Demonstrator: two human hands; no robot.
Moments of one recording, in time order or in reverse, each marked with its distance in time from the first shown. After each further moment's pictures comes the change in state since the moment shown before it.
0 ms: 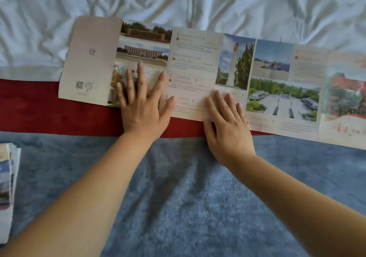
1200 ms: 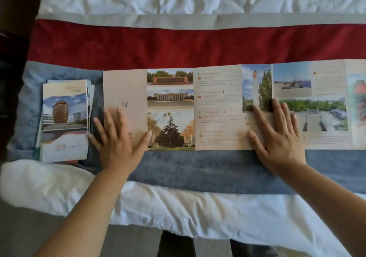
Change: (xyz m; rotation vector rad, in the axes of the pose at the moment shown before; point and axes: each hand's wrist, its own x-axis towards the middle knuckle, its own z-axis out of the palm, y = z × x) left_hand -0.257 -0.196 -0.003 -0.037 -0.234 -0.374; right_hand -0.168 -0.039 0.038 -0.258 -0.101 0.094
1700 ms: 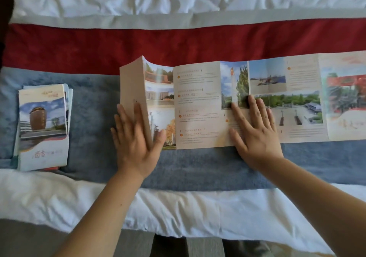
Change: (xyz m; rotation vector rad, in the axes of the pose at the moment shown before) left_hand -0.030 0.091 -0.003 -0.324 0.064 0.188; right_hand 0.002 0.007 0.006 0.094 0.022 -0.040
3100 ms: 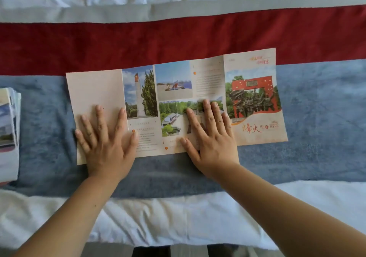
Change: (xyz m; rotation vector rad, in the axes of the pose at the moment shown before) left_hand 0.010 -0.003 0.044 0.422 0.013 0.071; right_hand -0.008 -0.022 0.013 -0.025 -0.041 -0.049
